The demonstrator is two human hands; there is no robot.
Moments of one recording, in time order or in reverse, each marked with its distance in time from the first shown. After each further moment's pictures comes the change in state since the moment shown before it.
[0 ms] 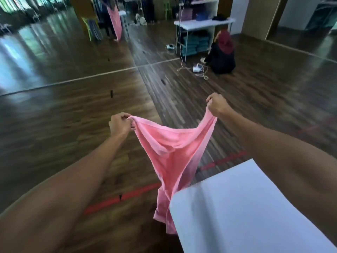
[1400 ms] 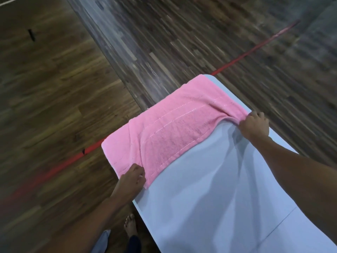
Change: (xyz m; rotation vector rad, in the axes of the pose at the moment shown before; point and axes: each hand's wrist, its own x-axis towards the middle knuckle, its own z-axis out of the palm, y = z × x) left_hand -0.356 -0.201 0.128 0.721 -1.021 0.272; right_hand -0.263 0.432 -0.067 -0.679 -0.083 0.530
